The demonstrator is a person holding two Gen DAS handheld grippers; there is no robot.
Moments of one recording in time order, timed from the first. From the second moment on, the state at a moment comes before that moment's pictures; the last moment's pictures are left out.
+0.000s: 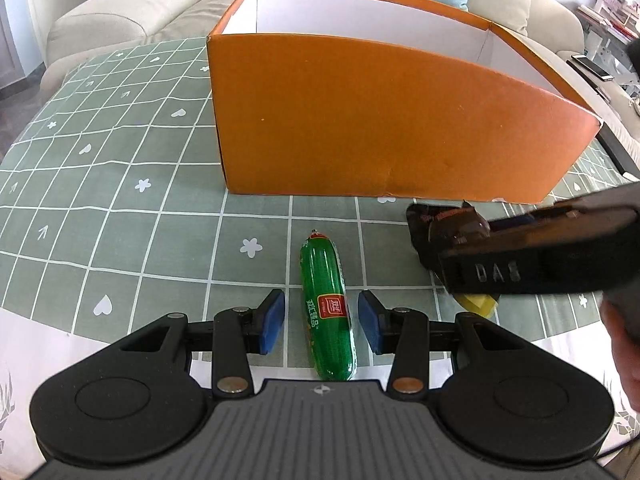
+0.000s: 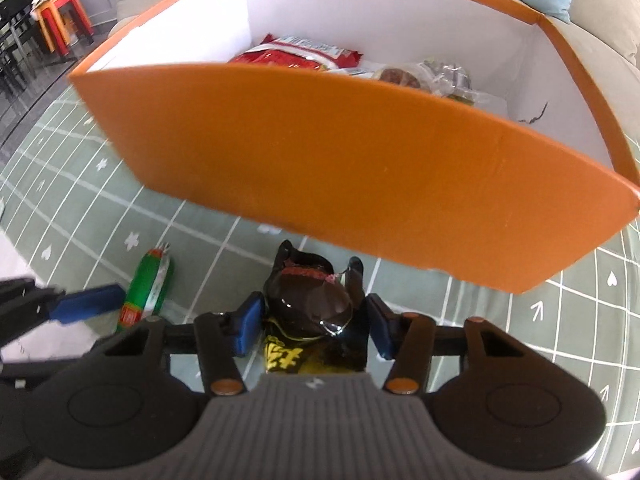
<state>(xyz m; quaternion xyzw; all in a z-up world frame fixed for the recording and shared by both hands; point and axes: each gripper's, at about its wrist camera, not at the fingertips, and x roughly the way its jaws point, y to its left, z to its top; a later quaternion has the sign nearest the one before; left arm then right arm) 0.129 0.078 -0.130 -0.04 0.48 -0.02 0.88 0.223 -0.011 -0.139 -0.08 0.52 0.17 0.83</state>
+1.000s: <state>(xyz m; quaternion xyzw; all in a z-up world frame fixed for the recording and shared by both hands) 0.088 0.060 -0.098 -0.06 0.42 -0.03 0.91 0.142 -0.077 -0.108 -0.04 0.49 0.17 0.85</state>
